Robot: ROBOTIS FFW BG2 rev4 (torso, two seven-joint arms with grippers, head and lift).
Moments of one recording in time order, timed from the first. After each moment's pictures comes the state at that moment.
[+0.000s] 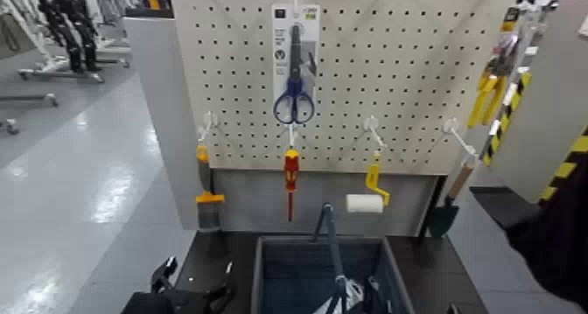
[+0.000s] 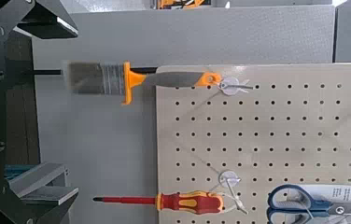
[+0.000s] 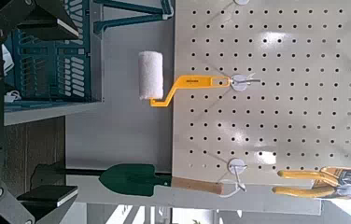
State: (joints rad) left arm 0.25 0.16 -0.19 -1.63 0.10 -0.28 0.09; right arm 0.44 -0.08 0.17 -1.66 0.04 -0.39 -0.29
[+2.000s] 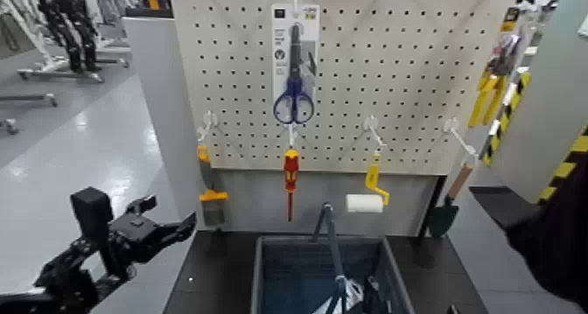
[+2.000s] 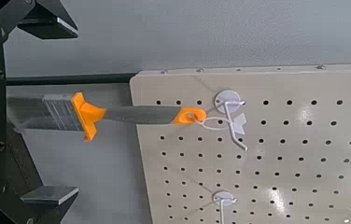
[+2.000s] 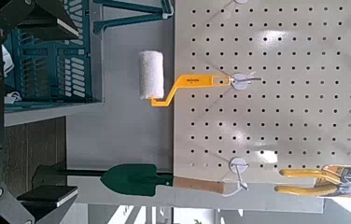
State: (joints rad) left arm -0.07 0.25 0.08 -1.54 0.22 0.11 -0.55; right arm 0.43 -0.08 0.17 -1.65 0.03 -0.40 -0.29
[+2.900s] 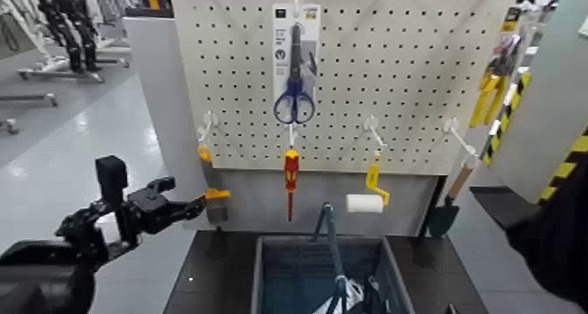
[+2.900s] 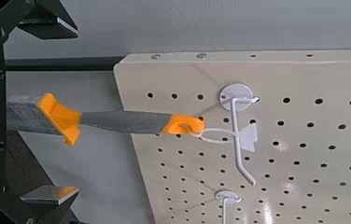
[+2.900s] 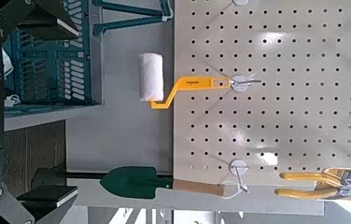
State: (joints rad) left arm -0.34 0.35 -0.07 -1.23 0.32 0.10 -0.71; right arm 0.43 -0.08 0.18 -1.65 0.03 -0.40 -0.28
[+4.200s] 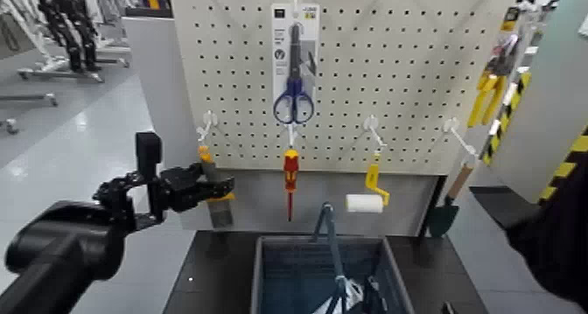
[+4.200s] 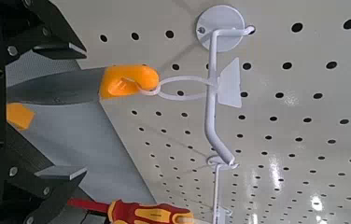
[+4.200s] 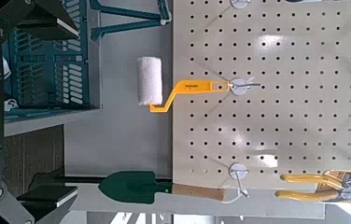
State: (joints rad) left arm -0.56 0.35 -0.26 -1.03 0.35 0.08 -0.81; right arm 0.42 -0.08 0.19 -1.64 0.02 -0.40 -0.28
